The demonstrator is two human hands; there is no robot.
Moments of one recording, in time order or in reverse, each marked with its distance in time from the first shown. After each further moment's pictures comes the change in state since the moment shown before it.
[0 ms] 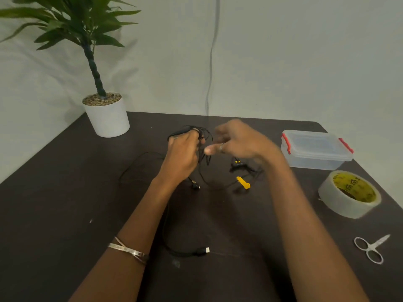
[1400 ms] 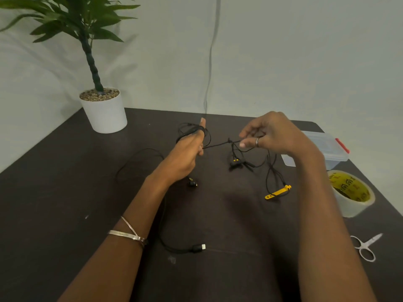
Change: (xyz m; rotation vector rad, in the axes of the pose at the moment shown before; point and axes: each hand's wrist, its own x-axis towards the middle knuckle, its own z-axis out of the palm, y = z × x) left_hand -0.001 0.008 -0.003 -0.222 -0.332 -0.215; right_hand -0.012 0.051 -0.046 -0.066 0.178 -0.156
